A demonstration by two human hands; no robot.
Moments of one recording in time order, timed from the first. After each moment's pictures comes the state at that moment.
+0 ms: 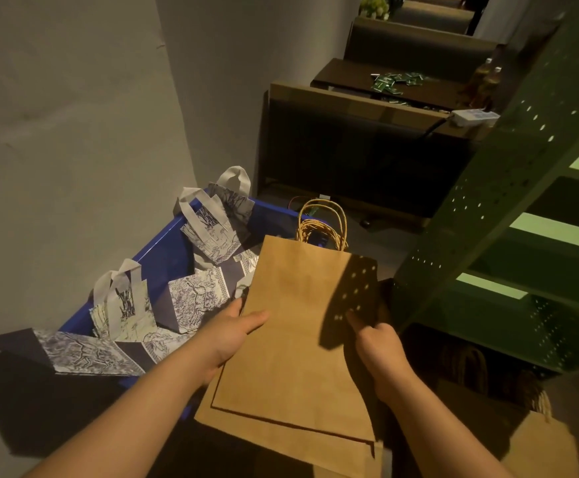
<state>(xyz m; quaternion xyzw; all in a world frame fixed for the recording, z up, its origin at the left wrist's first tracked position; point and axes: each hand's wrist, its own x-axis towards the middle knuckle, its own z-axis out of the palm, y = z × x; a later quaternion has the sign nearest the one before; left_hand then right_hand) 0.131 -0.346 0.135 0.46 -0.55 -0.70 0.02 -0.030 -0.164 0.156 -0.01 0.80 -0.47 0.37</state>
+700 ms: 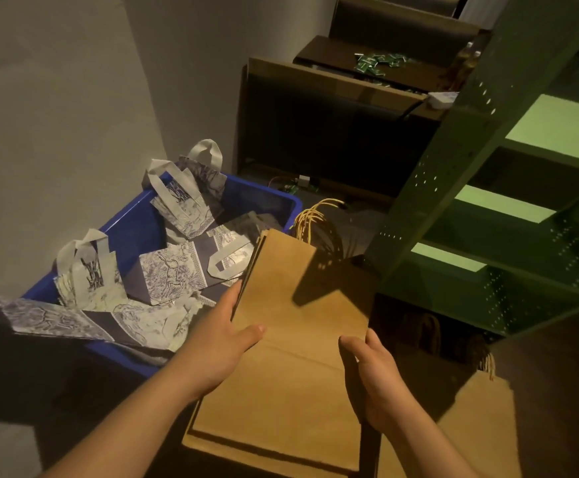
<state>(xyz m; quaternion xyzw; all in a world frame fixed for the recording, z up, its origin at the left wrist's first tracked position) 0.148 -0.268 0.149 0.36 -0.70 -0.61 0.08 -0.012 -0.075 0.136 0.01 0.71 -0.56 0.42</state>
